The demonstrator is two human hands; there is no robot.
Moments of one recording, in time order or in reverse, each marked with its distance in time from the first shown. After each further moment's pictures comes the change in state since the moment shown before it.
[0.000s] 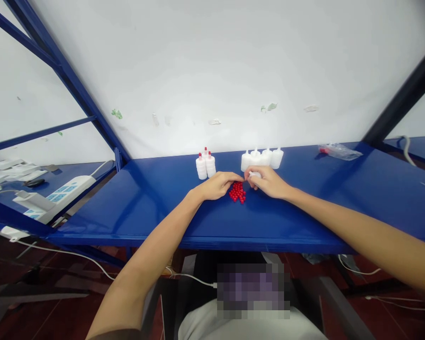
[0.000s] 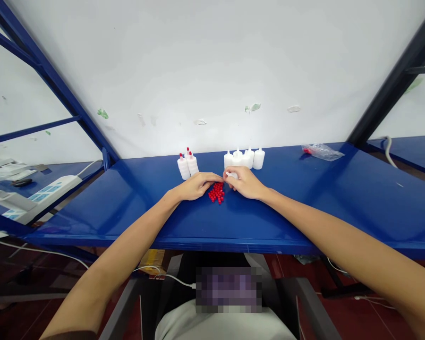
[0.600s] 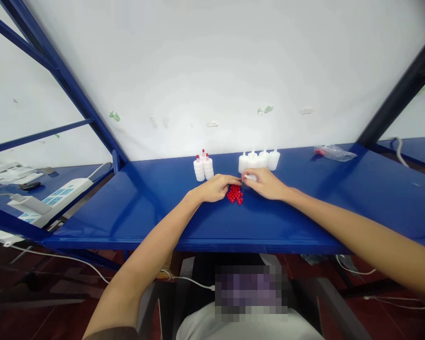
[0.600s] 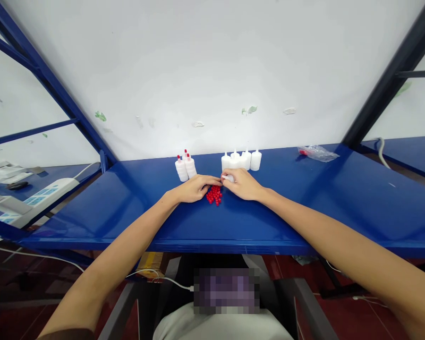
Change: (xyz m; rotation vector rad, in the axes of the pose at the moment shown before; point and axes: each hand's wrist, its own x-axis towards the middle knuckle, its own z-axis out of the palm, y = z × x) left_hand 0.003 0.003 -0.001 0.061 -0.057 0.021; right_hand 0.001 0.002 -0.006 -0.340 0.022 -0.131
